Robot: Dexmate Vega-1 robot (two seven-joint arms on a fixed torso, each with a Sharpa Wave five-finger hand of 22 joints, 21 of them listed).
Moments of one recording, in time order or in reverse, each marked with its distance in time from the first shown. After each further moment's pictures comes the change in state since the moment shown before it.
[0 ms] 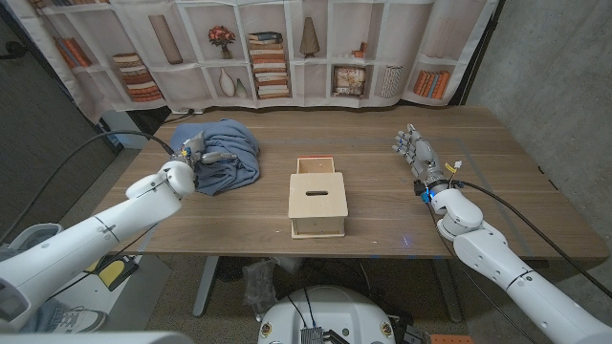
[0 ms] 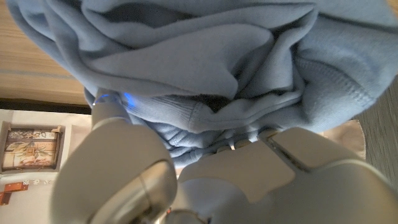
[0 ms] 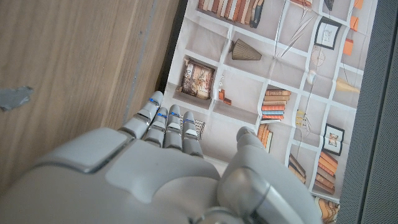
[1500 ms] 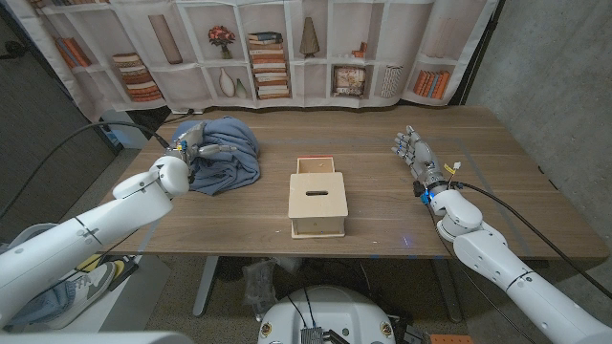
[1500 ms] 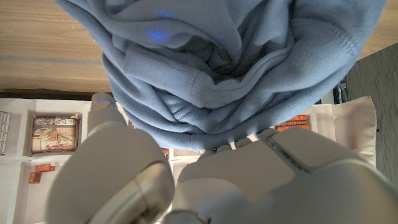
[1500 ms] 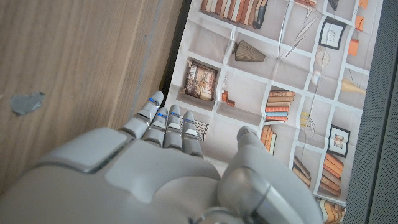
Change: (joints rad) left arm 0.078 0.060 -0.090 -0.124 0.011 0.007 0.015; left_hand -0.060 -0.017 0.023 0.002 -0.022 0.000 0.000 -0.008 0.000 -0.010 -0.006 0.000 0.000 -0.014 0.007 0.000 0.000 -0.029 0.019 0.002 0.006; right arm 0.000 0.003 -0.005 0.003 0.004 -0.013 0.001; right_hand 0.007 -0.007 0.004 0.004 0.000 0.000 0.000 0.000 0.000 0.000 0.000 0.000 0.000 0.000 0.000 0.000 0.000 0.000 0.000 0.014 -0.005
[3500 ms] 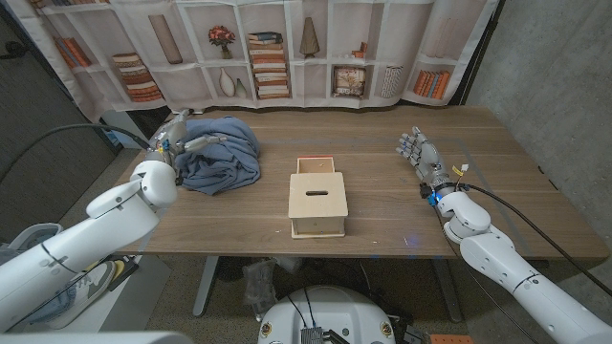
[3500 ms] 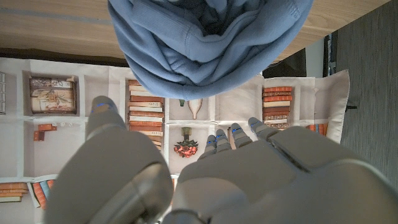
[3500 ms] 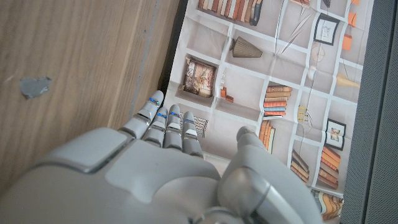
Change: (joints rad) left arm 0.269 -0.010 -0.268 -0.220 0.026 0.066 0.108; left_hand -0.039 -0.013 0.042 -0.003 -0.012 0.000 0.000 0.000 0.000 0.010 0.010 -0.004 0.000 0.010 0.010 0.000 0.000 -0.036 -0.036 -0.016 0.000; right arm -0.016 -0.015 0.025 0.024 0.034 0.043 0.053; right_hand 0.000 0.000 0.004 0.004 0.000 0.000 0.000 0.000 0.000 0.000 0.000 0.000 0.000 0.000 0.000 0.000 0.000 -0.007 -0.007 0.011 0.000
